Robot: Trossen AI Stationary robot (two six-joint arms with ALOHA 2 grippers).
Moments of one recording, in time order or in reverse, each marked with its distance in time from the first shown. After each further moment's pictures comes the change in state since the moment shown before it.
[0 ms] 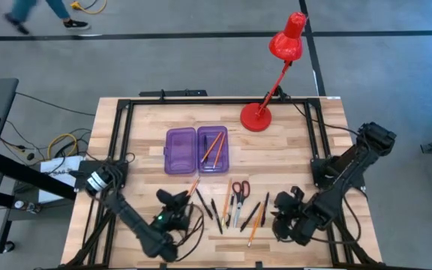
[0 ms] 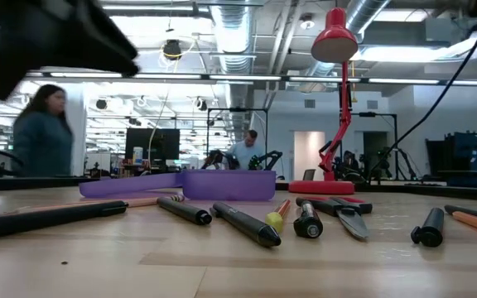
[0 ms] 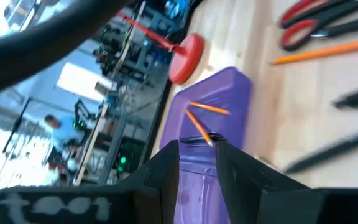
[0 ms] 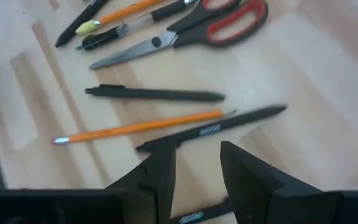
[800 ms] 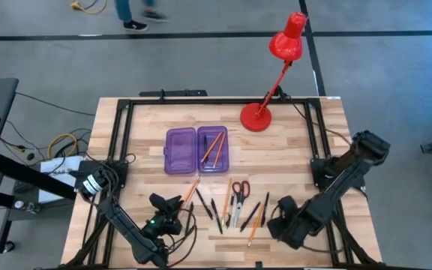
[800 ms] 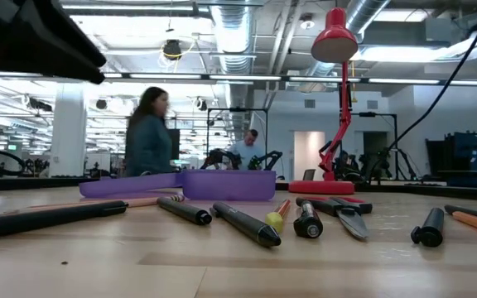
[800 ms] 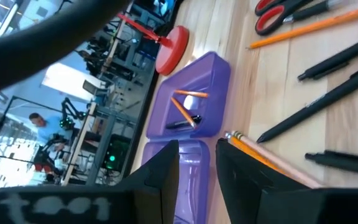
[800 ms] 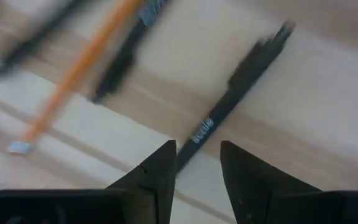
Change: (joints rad) left arm -0.081 0.001 -0.043 -0.031 0.073 -0.106; right arm -0.015 0.143 0.002 0.050 -0.378 0.623
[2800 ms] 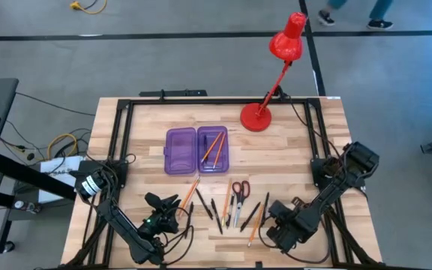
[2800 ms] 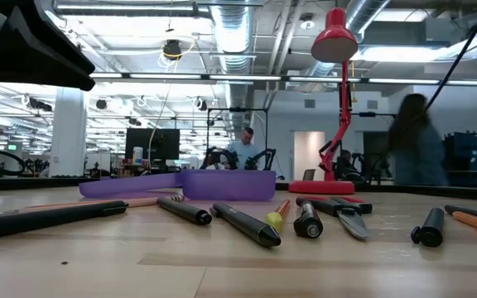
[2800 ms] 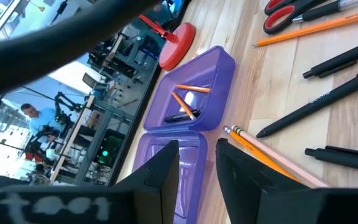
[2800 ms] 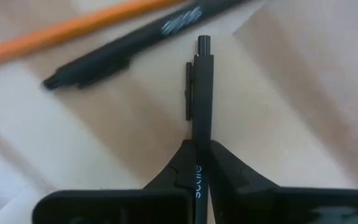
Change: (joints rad) left arm -0.022 0.001 -0.054 -0.021 -0.002 -0.174; right arm -0.058 0.198 0.081 -0.147 0.103 -0.486
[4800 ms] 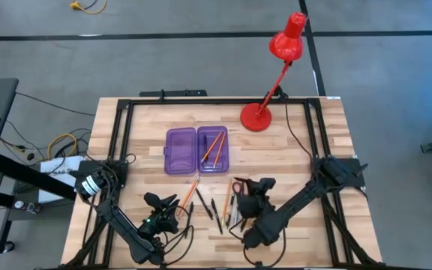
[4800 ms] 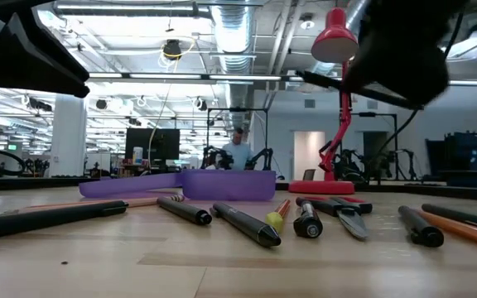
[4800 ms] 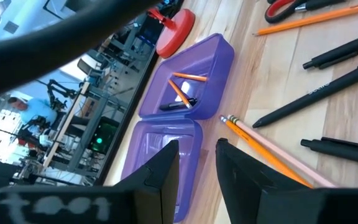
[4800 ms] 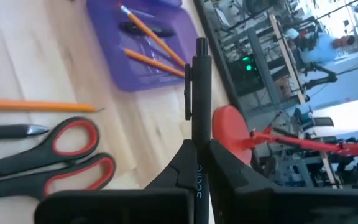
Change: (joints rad) left arm 0.001 -0.001 0.000 0.006 0.050 -0.035; right arm -0.167 0.289 0.596 -0.723 0.806 -0.417
